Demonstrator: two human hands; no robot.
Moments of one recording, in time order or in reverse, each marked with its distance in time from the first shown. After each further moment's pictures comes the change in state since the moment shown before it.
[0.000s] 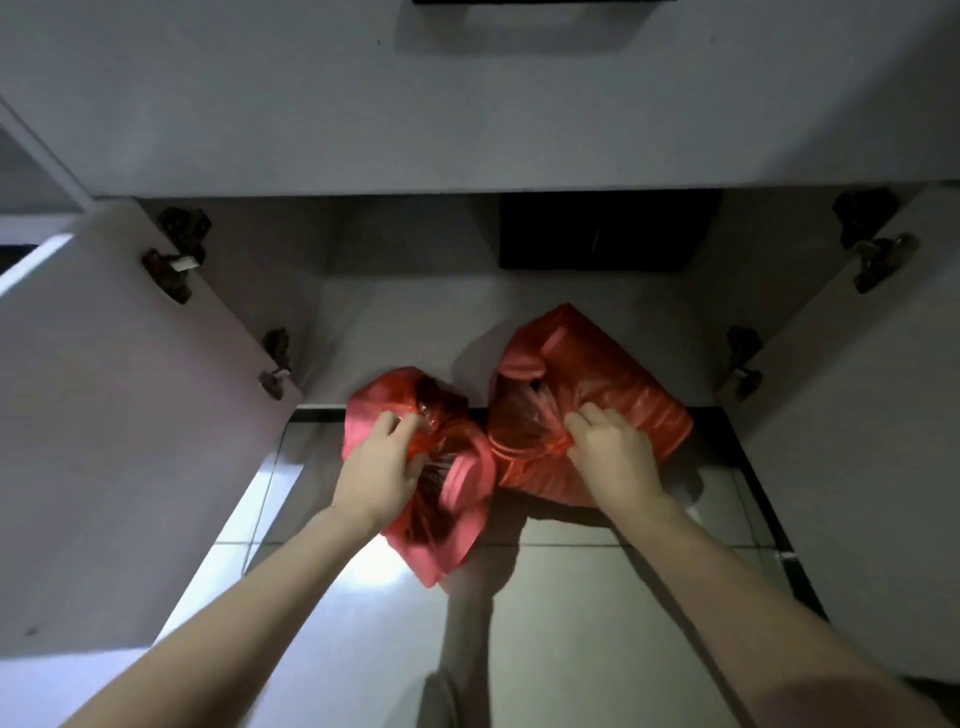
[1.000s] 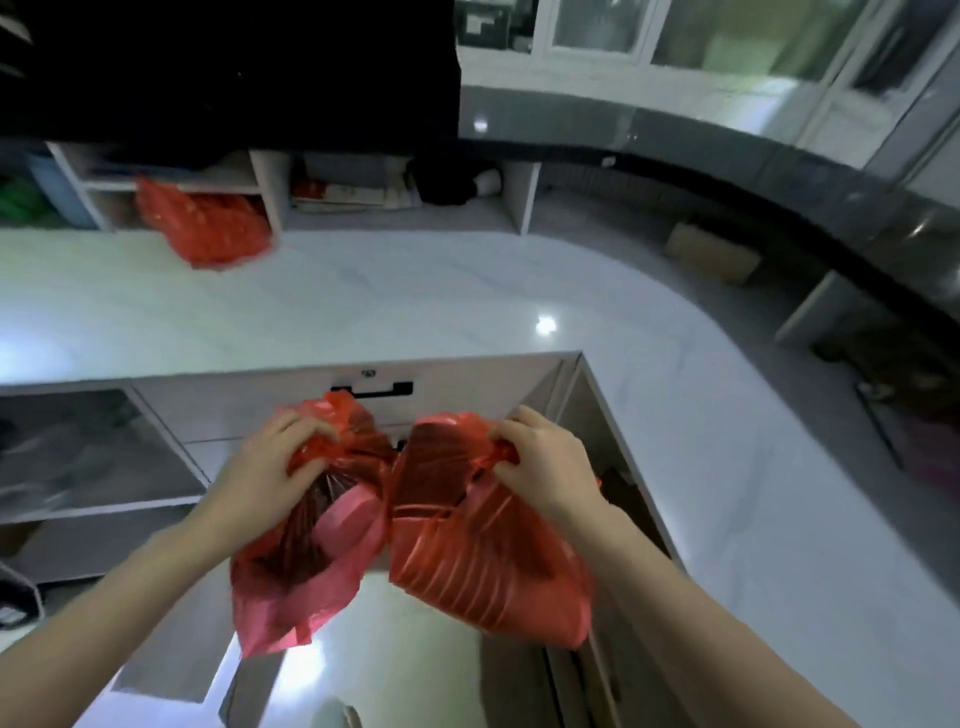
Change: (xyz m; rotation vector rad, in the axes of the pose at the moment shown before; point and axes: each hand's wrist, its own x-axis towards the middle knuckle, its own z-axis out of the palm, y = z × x) left_hand -0.124 0.363 -0.639 -0.182 0.150 0.423; right_hand -0.122 -0.001 -0.768 0.260 0.155 0.007
